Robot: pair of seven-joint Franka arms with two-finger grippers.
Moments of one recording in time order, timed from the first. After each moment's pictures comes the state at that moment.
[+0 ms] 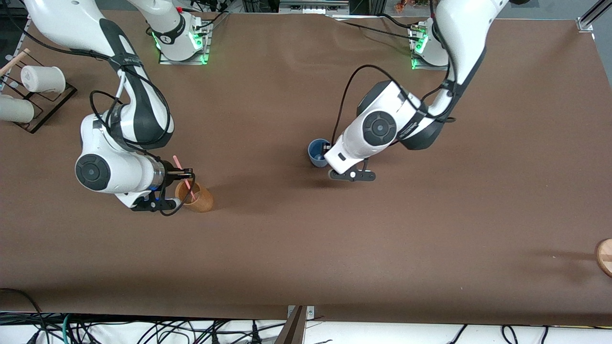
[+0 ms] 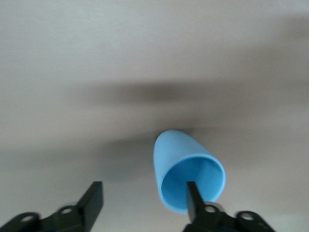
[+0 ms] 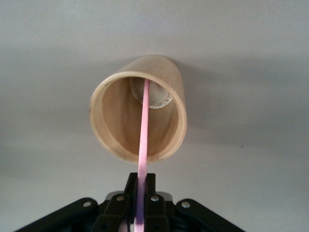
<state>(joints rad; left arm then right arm) -0.24 0.55 -0.40 -1.58 -0.05 1.99 -0.58 0.05 0.52 0.19 -1.58 0.04 1.84 0.16</state>
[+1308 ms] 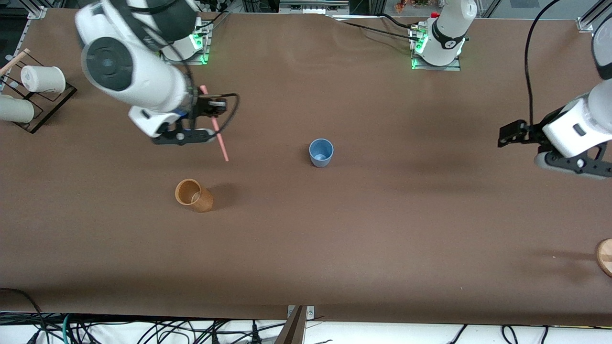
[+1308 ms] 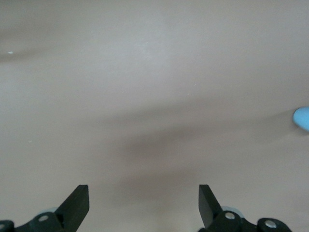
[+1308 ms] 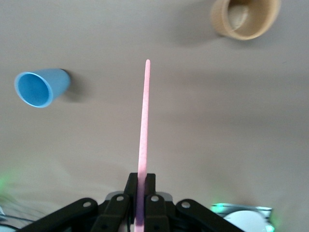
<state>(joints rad) 0.03 0.17 -0.06 -1.48 0.00 1.54 0.16 0.33 0.30 0.20 -1.43 0.15 1.51 0.52</state>
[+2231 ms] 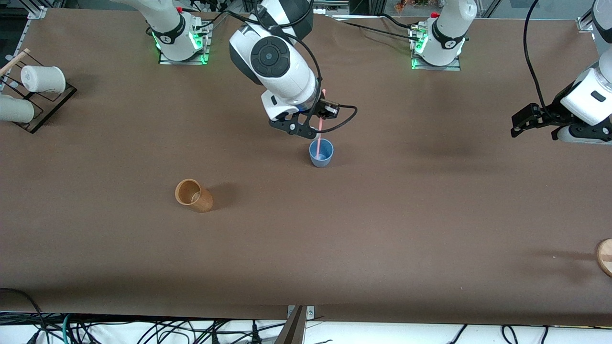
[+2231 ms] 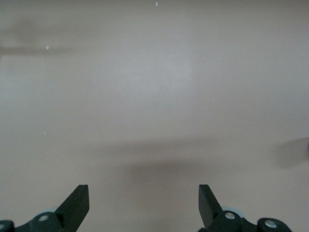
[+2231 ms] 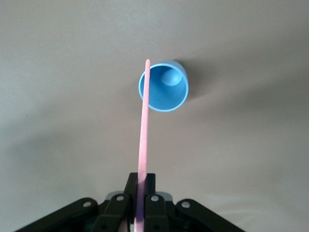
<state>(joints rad) -0.04 -0.03 0.06 -1.77 0.00 1.75 0.06 0.65 0.54 0.19 -1.32 0.27 1.92 1.13</state>
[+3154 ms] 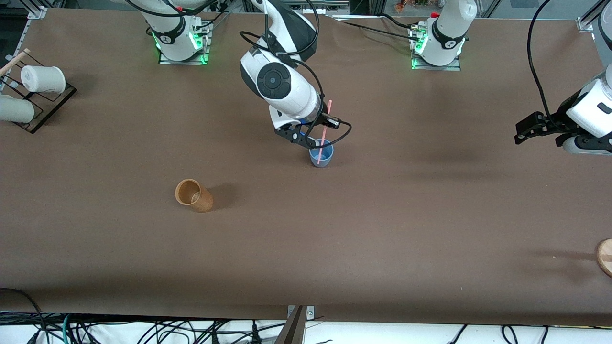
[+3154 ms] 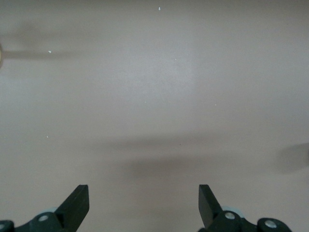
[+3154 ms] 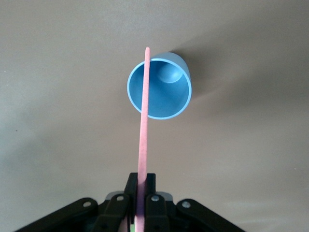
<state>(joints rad) -0.04 0.04 0.06 -1.68 0.00 1.73 0.06 0.65 0.58 0.19 -1.44 0.33 2.09 1.15</state>
